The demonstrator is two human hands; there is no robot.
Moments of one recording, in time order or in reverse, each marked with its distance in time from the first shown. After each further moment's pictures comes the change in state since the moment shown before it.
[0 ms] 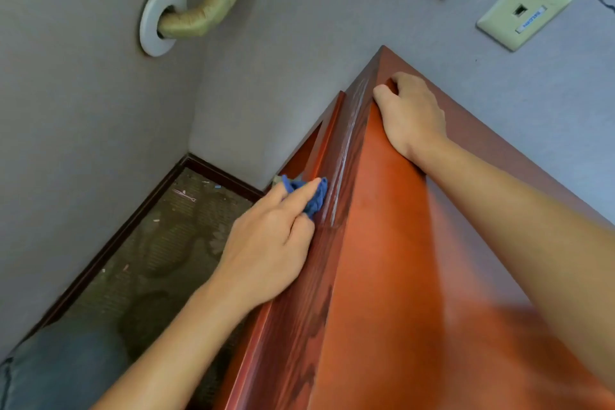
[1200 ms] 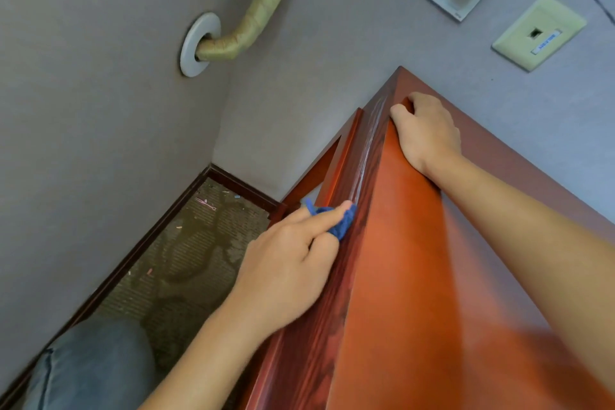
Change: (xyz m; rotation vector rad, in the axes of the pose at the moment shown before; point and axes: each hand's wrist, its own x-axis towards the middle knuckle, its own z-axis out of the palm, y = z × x) left_hand -0.026 0.033 -0.017 -0.084 -0.017 -0.080; right_hand 0.006 0.006 0.003 -0.004 0.023 -0.010
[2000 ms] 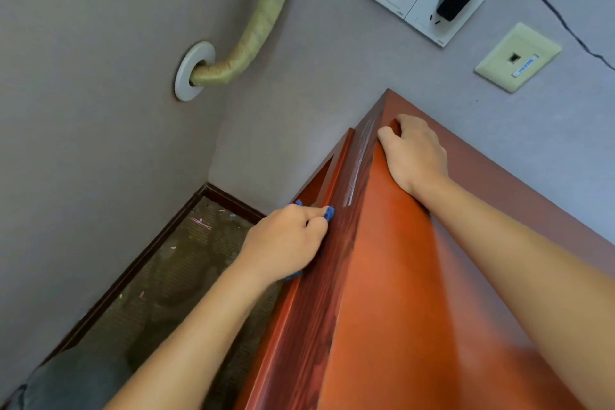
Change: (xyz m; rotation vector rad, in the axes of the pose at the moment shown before) left_hand 0.065 0.002 -0.003 0.202 -0.074 -0.170; right_hand -0.005 -0.003 -0.003 -0.013 -0.024 -0.017
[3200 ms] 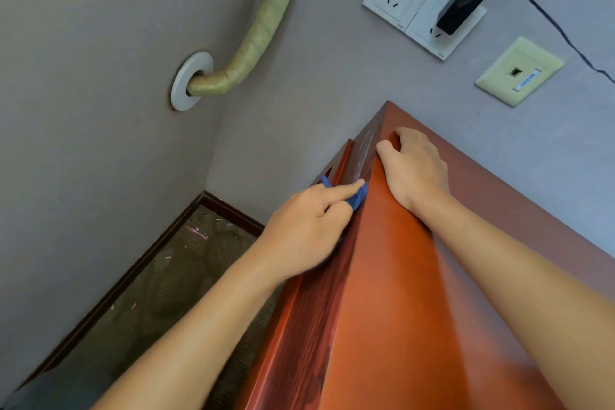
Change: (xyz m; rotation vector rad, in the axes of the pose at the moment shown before) left_hand 0.029 0.021 0.000 -0.234 0.032 0.249; right_hand -0.003 -0.002 -0.003 -0.030 -0.012 -0.010
